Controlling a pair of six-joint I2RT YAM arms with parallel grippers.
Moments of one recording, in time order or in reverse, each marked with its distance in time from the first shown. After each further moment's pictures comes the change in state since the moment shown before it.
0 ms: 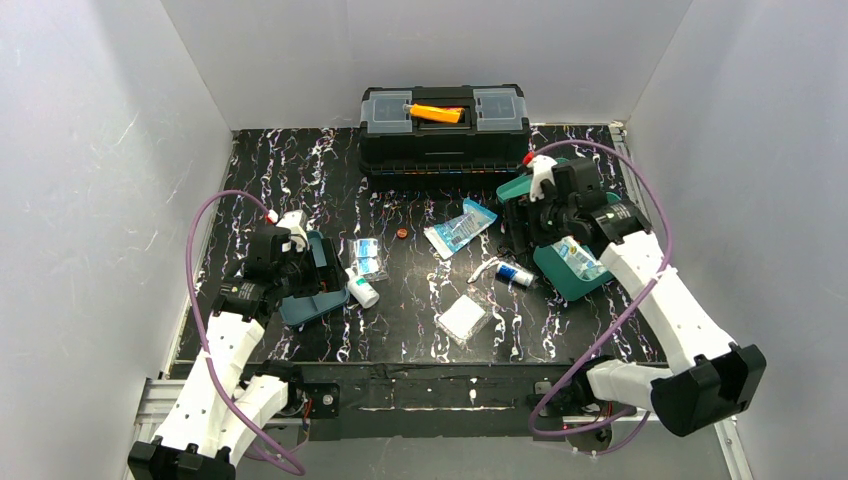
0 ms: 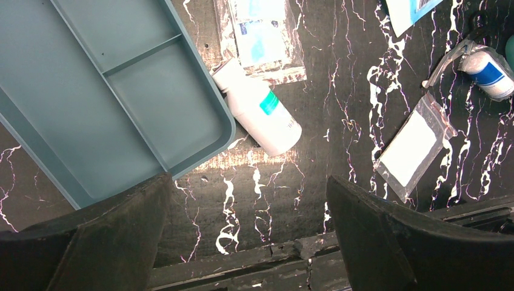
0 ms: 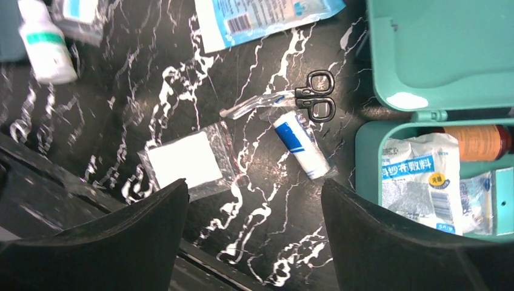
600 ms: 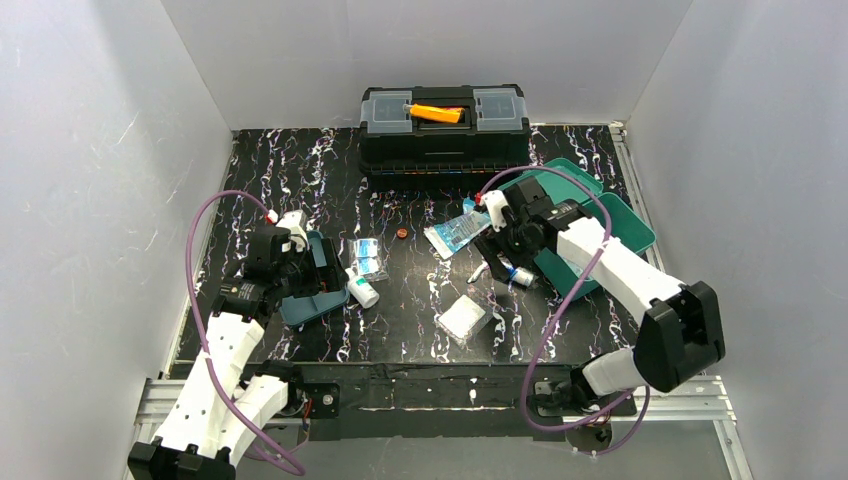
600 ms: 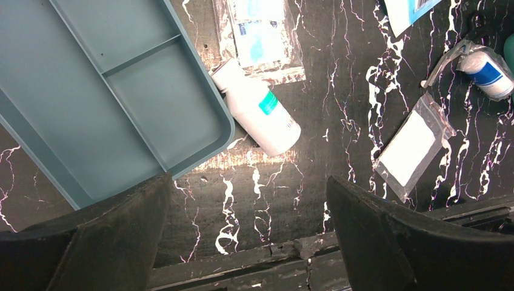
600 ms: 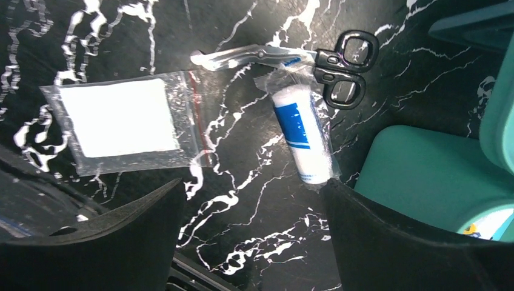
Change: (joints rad) left arm 0.000 -0.002 0.000 0.000 0.002 0.000; right arm 0.143 0.213 -0.096 0.011 0.070 -0.256
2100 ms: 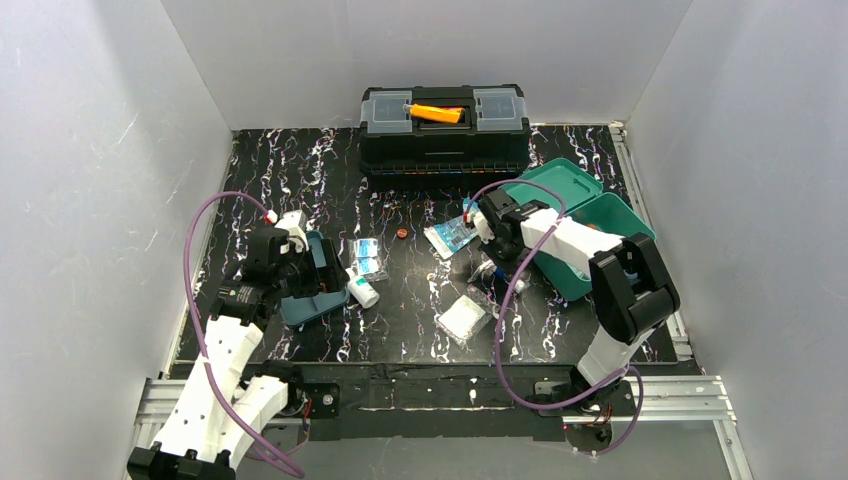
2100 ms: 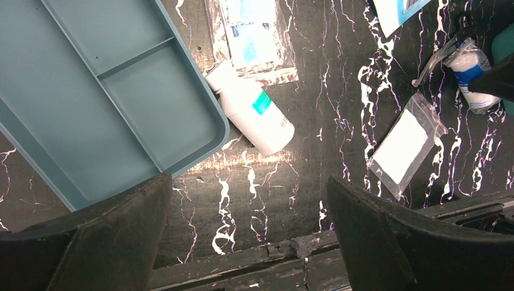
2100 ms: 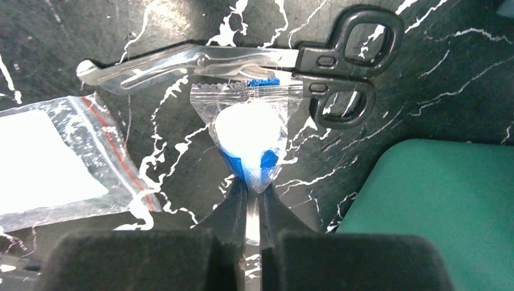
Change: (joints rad) left arm 0.000 -0.021 0.000 0.000 0.016 0.000; right arm 0.035 0.314 -0.003 0.059 0.201 0.009
